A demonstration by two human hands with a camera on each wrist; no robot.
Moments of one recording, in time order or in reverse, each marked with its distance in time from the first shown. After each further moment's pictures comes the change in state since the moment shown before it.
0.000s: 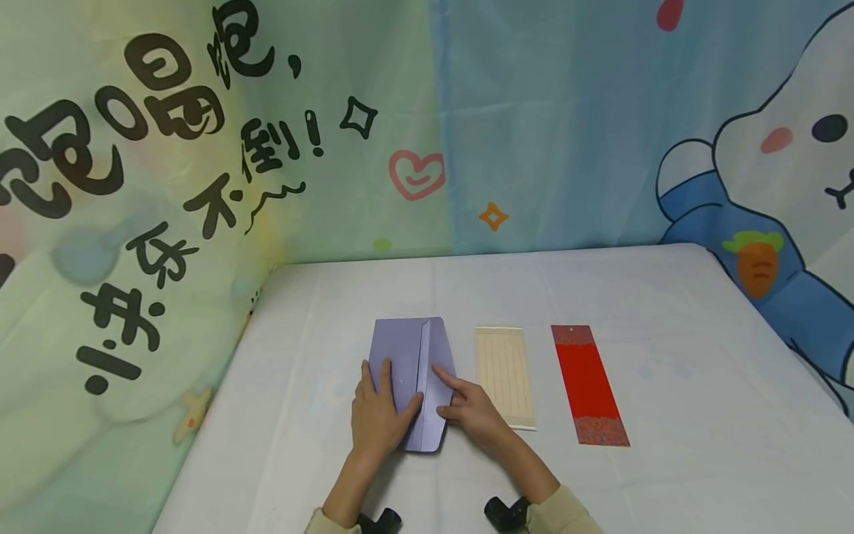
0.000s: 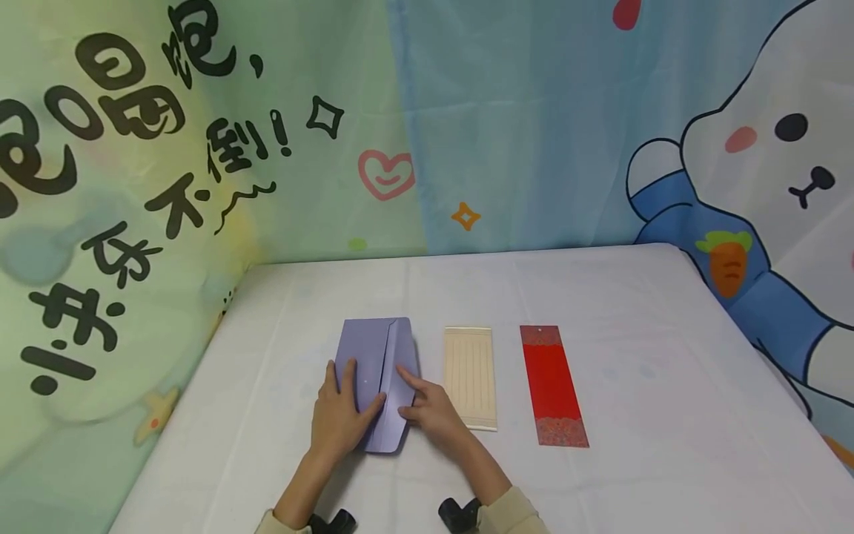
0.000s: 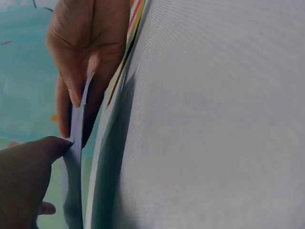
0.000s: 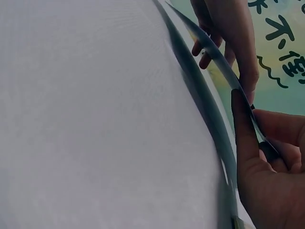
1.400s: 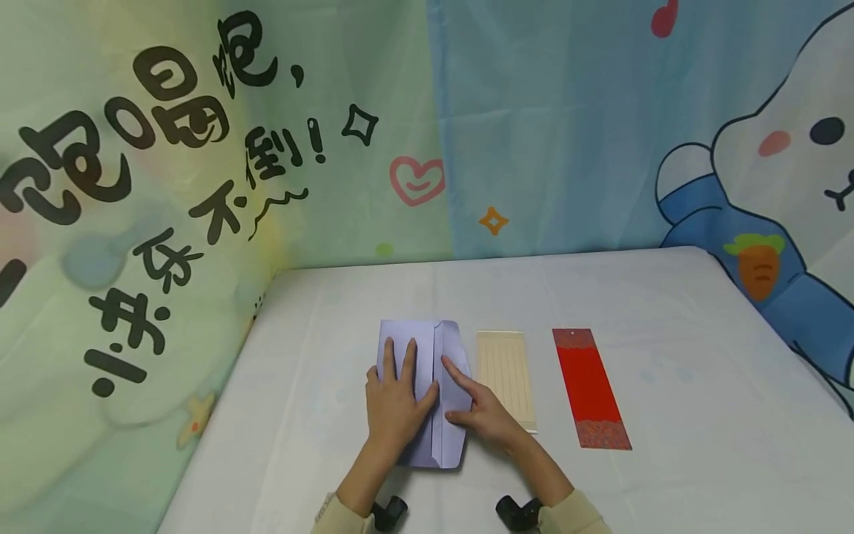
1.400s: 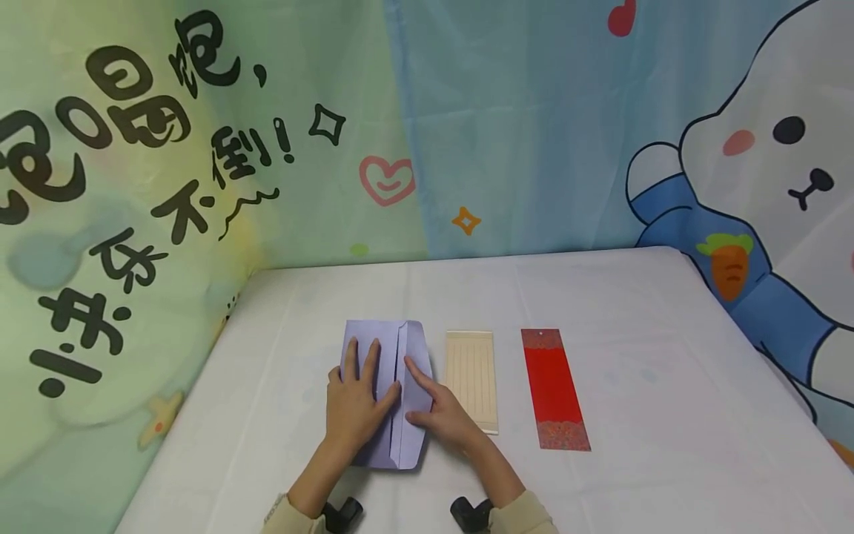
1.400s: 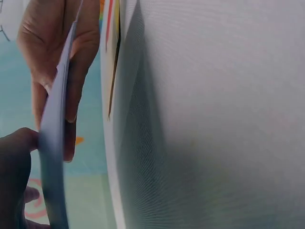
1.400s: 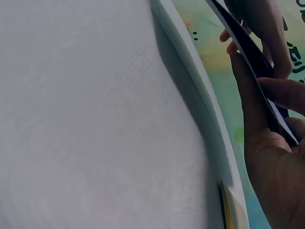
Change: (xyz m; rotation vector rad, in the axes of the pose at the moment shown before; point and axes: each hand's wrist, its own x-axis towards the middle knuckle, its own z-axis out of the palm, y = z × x) left_hand 0.020 0.032 -0.007 0.137 0.129 0.178; right_hand -0.007 -0.012 -0.020 -0.339 -0.059 -0.233
